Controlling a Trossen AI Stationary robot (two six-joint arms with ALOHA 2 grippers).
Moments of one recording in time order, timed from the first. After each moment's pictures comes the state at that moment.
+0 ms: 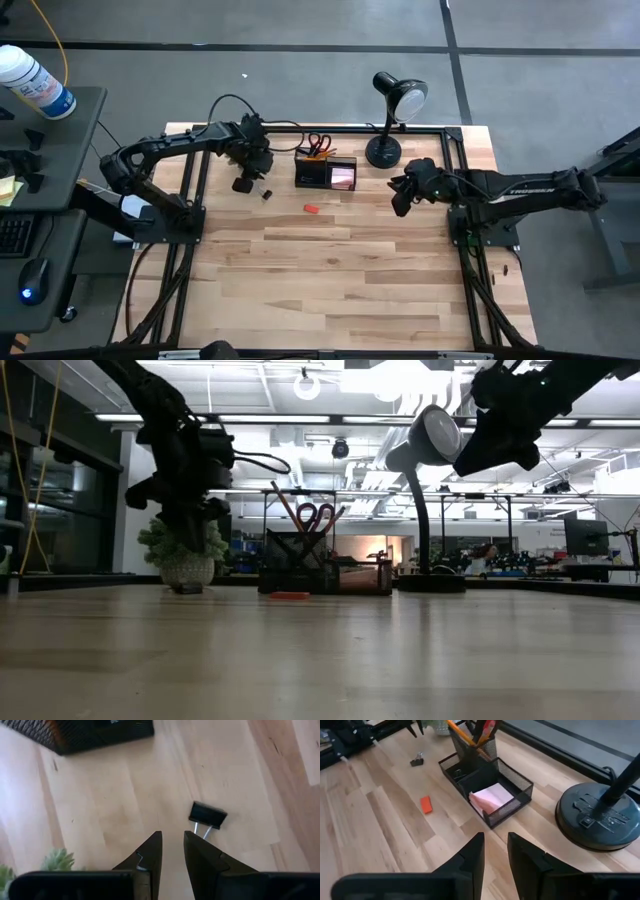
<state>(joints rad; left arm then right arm) 0.83 1.48 0.90 -0.75 0.28 0.98 -0.05 0.87 0.65 -0.45 0.39 0.54</state>
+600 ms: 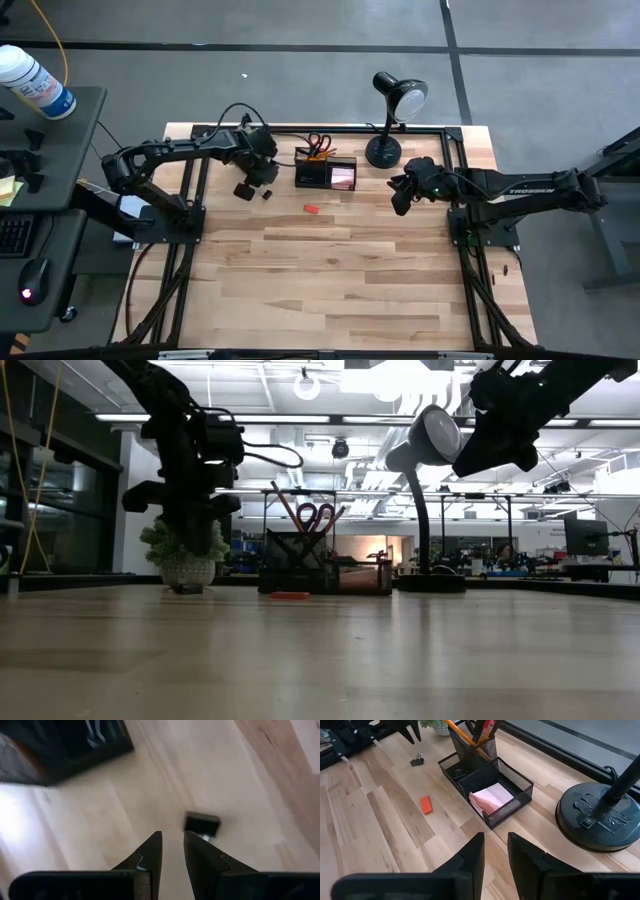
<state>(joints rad) 0.70 1.49 0.90 -0.71 0.18 1.03 -0.07 0.87 0.65 -0.44 0.36 0.52</state>
